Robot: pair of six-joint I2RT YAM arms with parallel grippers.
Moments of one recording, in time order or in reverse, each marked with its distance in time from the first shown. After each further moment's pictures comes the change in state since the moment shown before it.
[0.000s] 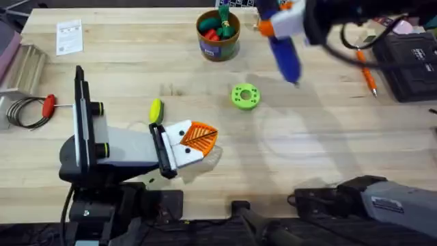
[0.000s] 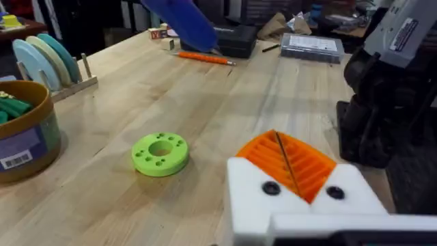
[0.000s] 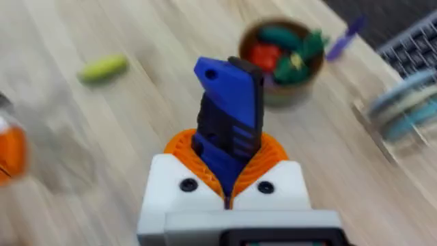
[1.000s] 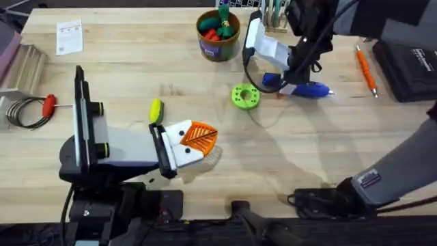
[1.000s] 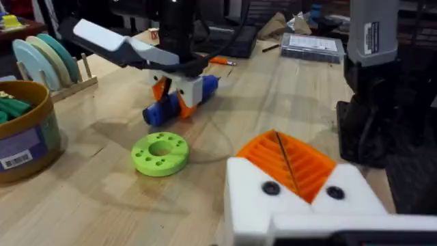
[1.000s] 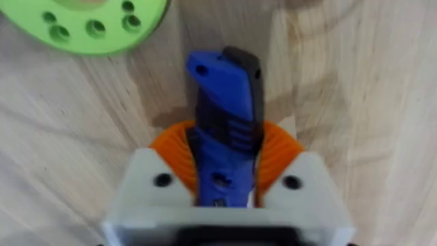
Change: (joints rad) left arm 0.000 0.000 0.000 0.000 0.000 0.000; right arm -0.033 0.539 0.001 -0.160 0.569 -0.609
